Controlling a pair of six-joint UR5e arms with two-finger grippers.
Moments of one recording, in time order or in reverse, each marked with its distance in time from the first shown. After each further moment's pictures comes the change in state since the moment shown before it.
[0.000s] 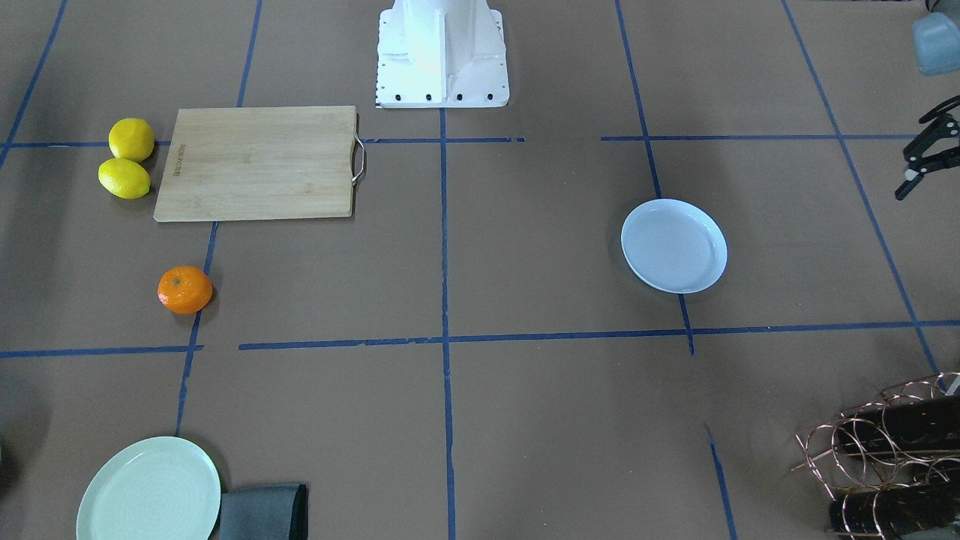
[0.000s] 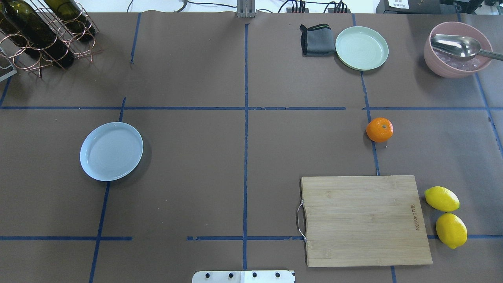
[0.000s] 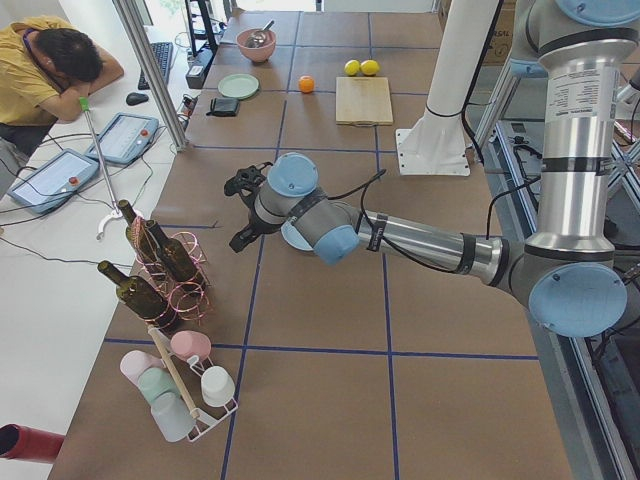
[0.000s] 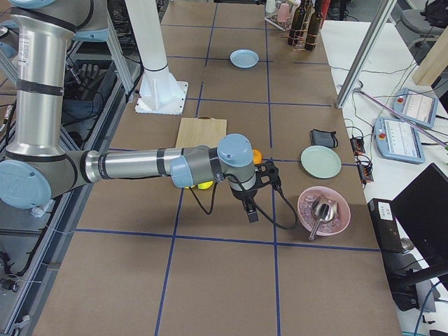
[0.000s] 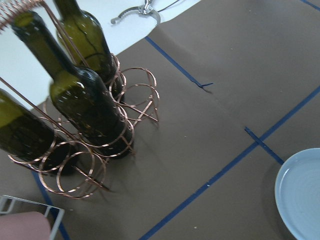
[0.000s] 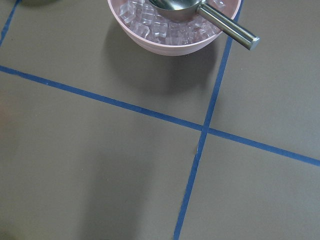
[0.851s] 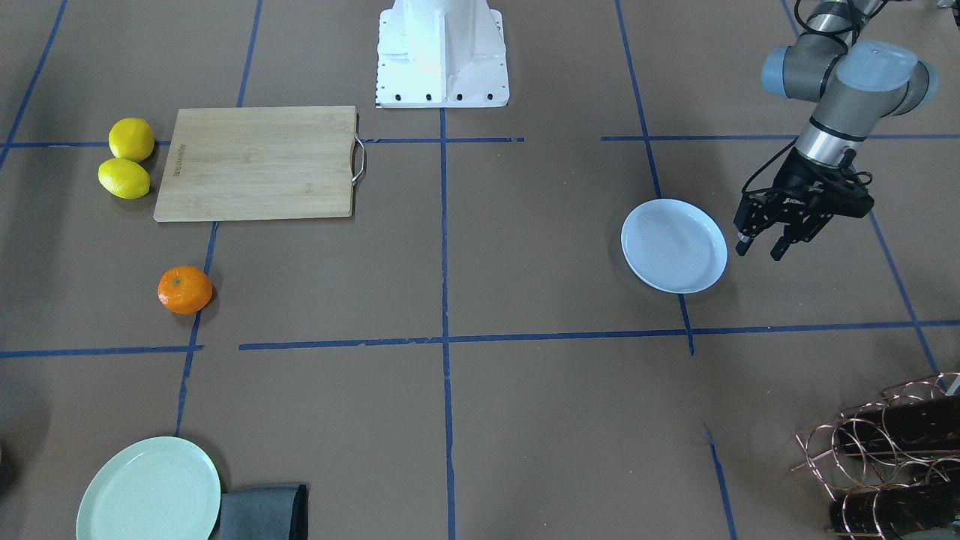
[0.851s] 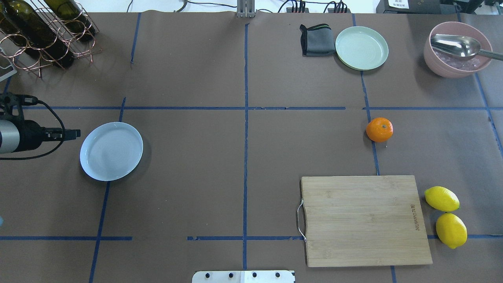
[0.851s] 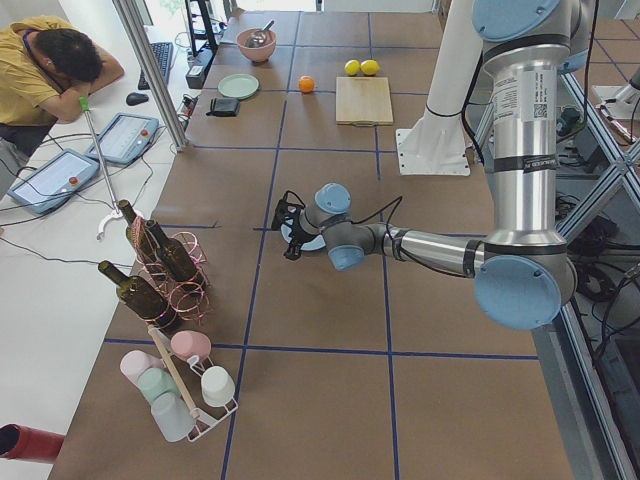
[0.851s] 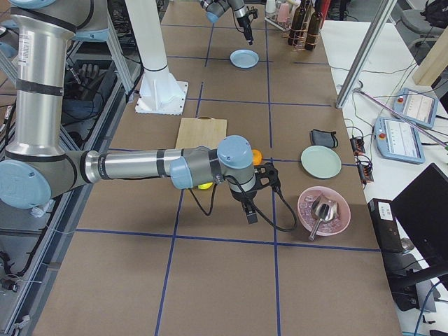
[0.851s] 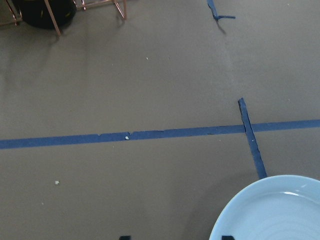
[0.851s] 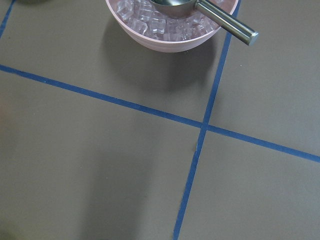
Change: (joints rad) left arm 0.530 0.015 0.132 -0.262 0.533 -0.778; right arm 0.000 -0.003 -0.004 0.000 0.001 0.005
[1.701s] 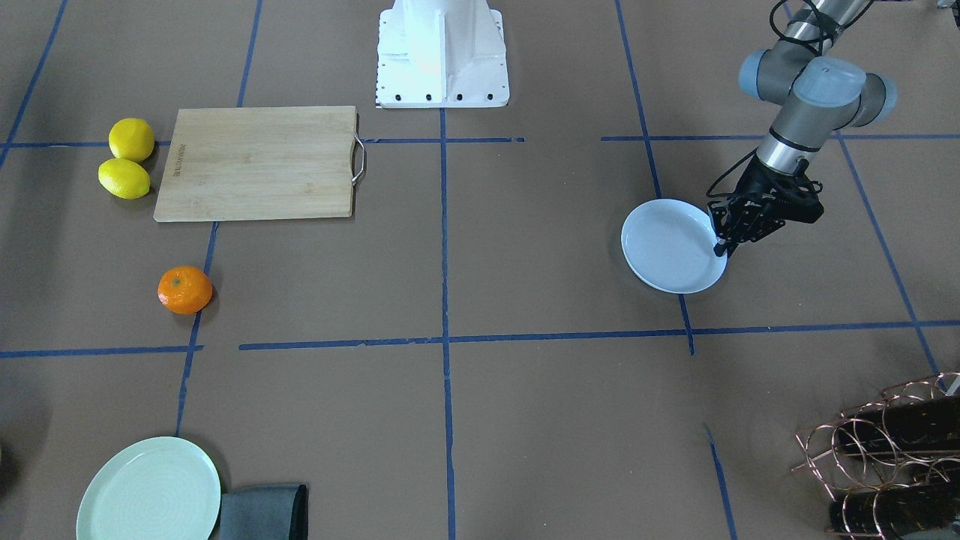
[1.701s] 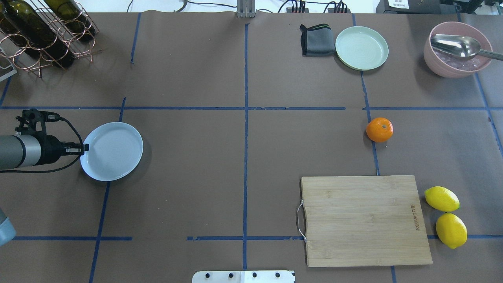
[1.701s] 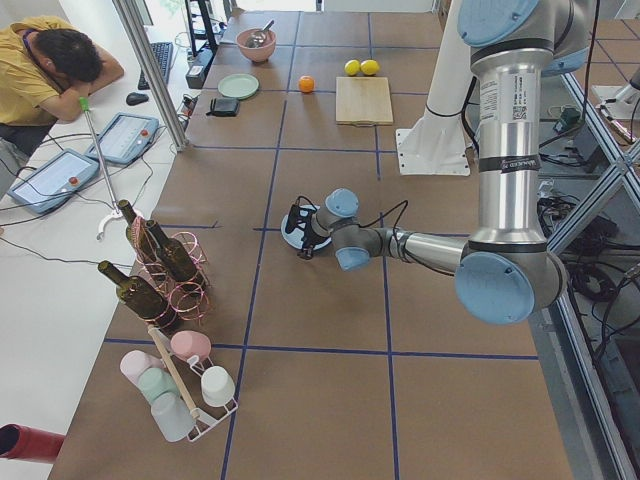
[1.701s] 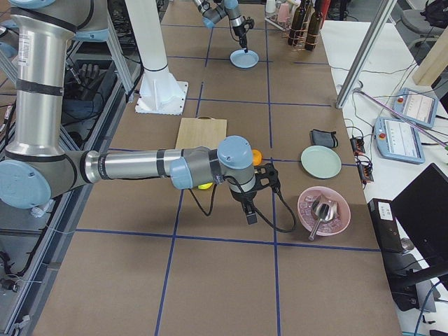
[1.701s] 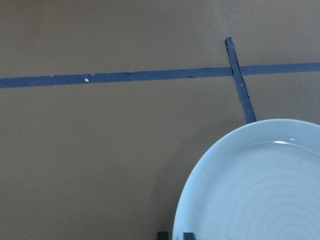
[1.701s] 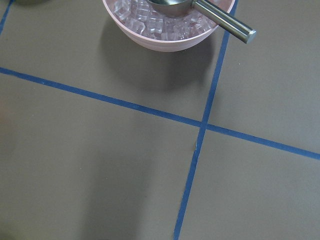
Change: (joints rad) left arm 0.080 -0.022 0.032 -0.001 0.019 -0.014; right arm 0.000 0.000 -0.002 0.000 0.000 0.012
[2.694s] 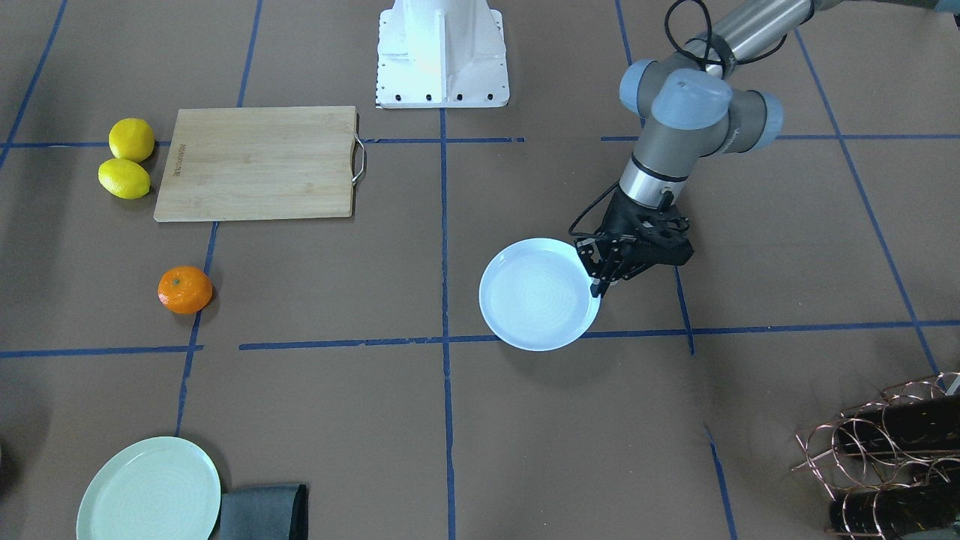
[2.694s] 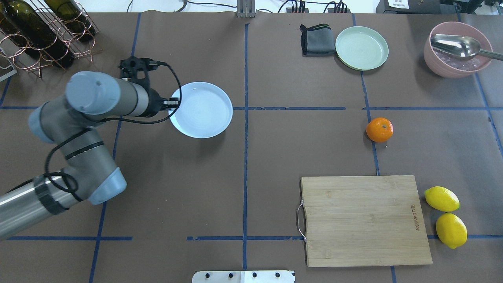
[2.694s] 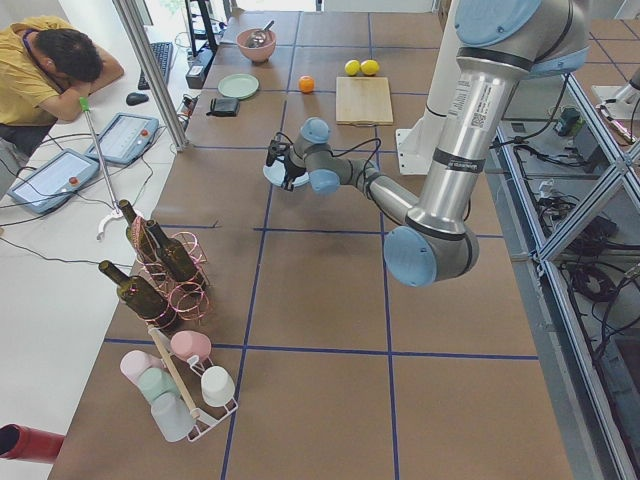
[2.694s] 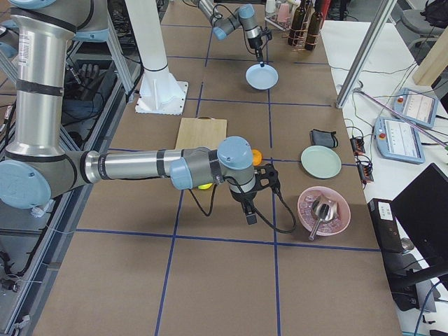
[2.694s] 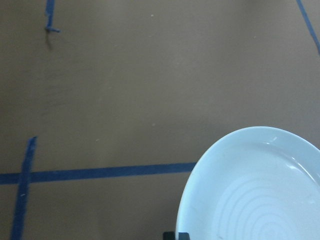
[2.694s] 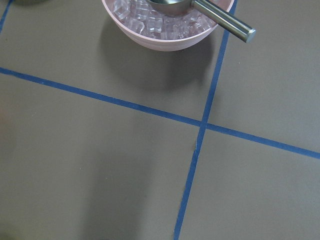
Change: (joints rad) left arm 0.033 -0.572 0.054 0.499 0.031 -0.155; right arm 0.000 0.000 -0.001 0.000 0.001 0.001
